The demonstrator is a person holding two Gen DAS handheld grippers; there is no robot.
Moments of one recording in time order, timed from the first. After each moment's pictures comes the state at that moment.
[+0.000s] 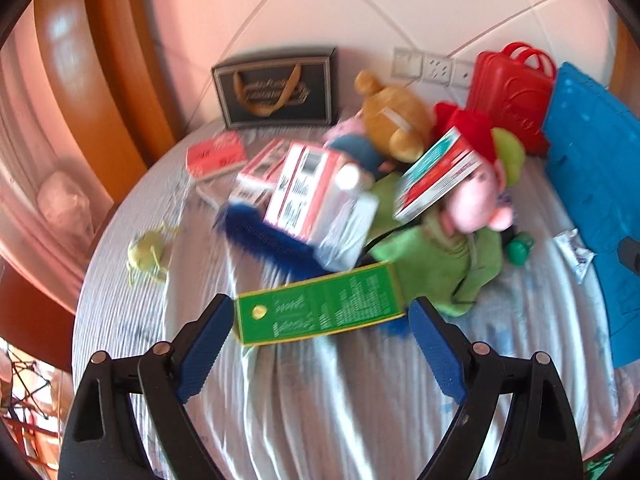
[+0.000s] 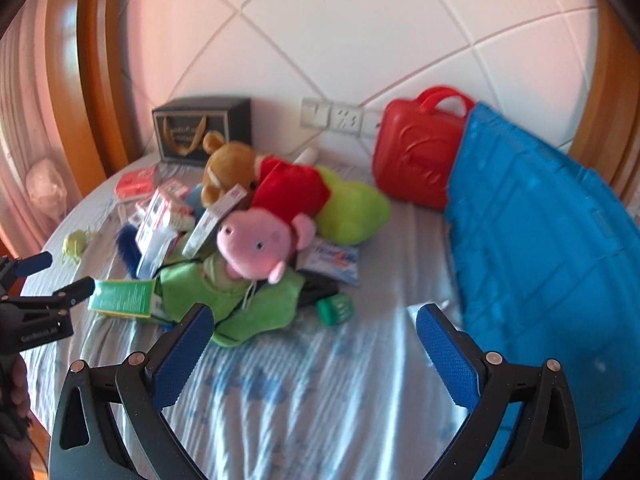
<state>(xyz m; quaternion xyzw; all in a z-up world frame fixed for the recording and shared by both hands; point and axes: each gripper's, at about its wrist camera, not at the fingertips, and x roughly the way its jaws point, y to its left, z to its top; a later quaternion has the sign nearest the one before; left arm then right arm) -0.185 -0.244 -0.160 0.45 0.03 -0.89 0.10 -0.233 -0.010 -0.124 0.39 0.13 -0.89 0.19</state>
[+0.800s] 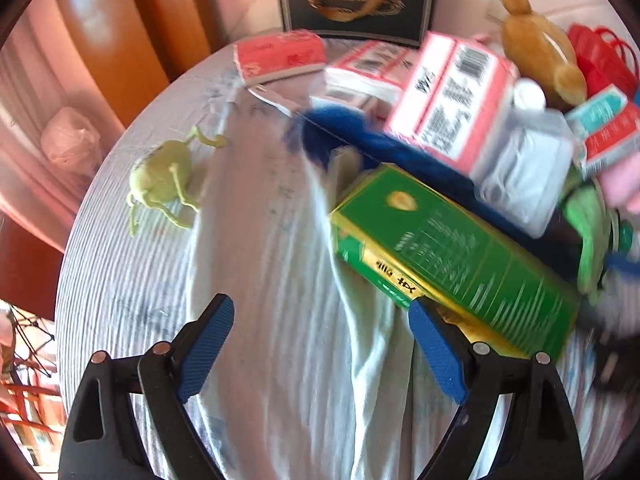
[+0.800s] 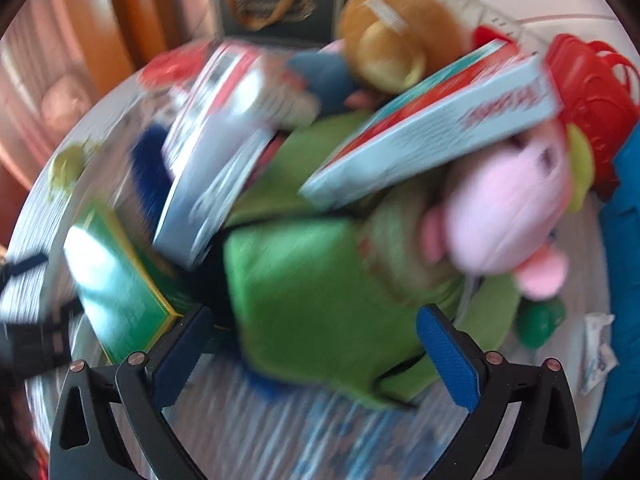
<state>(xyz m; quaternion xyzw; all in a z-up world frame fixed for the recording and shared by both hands) -0.214 -0.361 -0.258 0.52 0.07 -0.84 0.15 -0.261 -0.182 -0.282 0.52 0.19 -0.78 0.29</state>
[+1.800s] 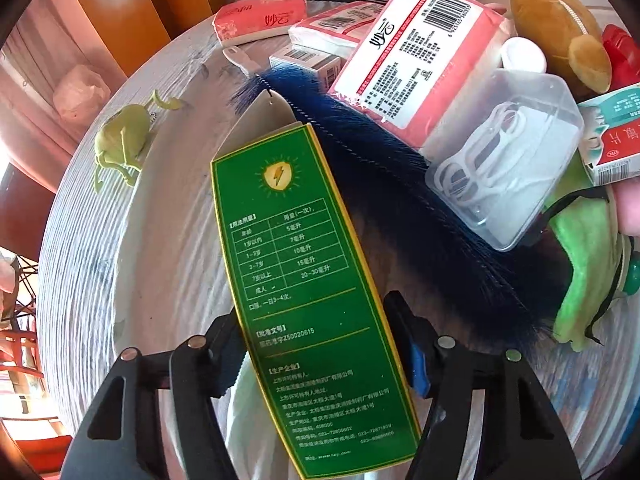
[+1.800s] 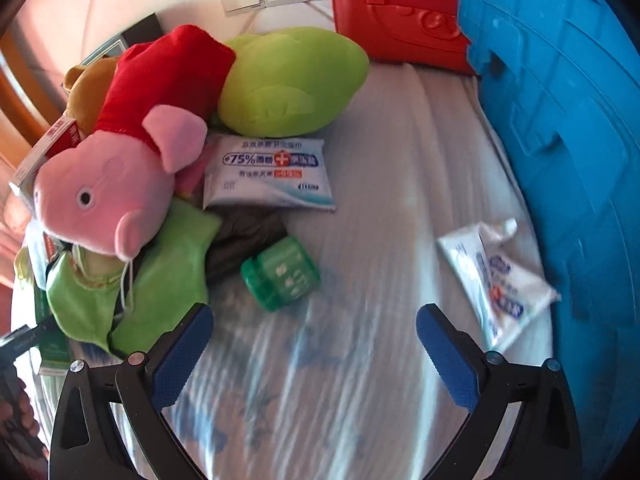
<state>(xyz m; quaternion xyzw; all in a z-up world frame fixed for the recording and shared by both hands) -0.251 -0.311 -0.290 0.57 0.10 -0.79 0.20 -0.383 0.058 -0.262 0.54 0.05 -0.82 0.17</state>
